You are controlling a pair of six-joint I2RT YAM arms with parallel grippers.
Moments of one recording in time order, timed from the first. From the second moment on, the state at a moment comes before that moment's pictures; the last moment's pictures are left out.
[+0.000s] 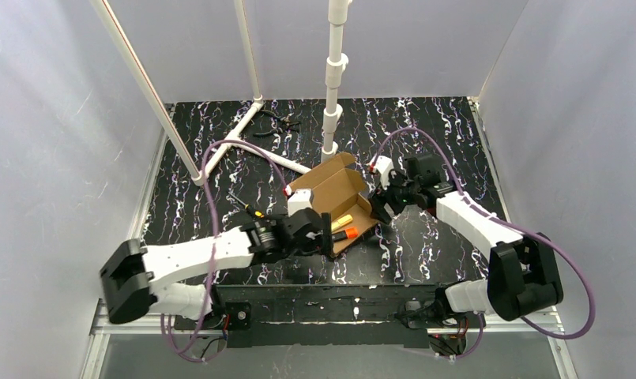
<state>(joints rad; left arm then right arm) -1.12 1.30 0.88 -0.55 -0.38 -0.98 0.36 1.33 0.80 -0.34 -0.49 -0.47</state>
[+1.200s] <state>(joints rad) -0.34 1.40 0.86 0.05 0.63 -0.52 0.27 1.26 0.81 -0.45 -0.70 -0.61</state>
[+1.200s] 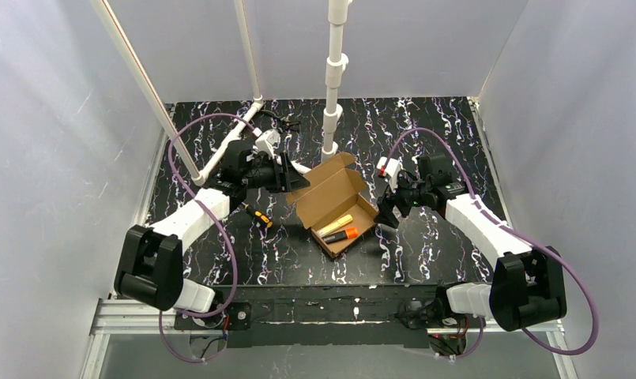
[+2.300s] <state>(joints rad) -0.58 1.33 1.00 -0.27 0.43 0.06 0.14 1.27 0.83 -0.48 -0.80 -0.60</state>
